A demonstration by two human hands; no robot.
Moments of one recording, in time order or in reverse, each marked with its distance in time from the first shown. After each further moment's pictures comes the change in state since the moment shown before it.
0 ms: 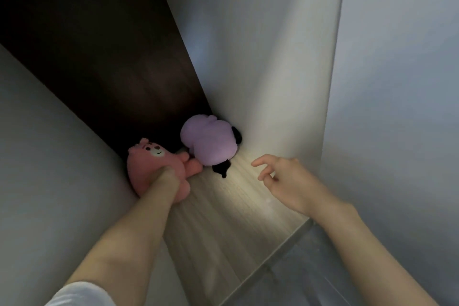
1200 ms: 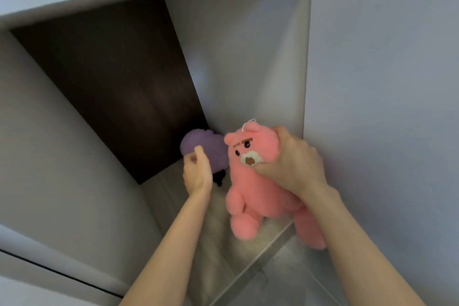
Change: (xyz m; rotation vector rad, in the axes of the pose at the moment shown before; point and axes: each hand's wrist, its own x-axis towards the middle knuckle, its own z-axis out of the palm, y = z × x) left_hand -0.156 0.025 0.055 -0.472 0.491 0.410; right_hand -0.038 -0.057 -0.046 -0.230 0.445 0.110
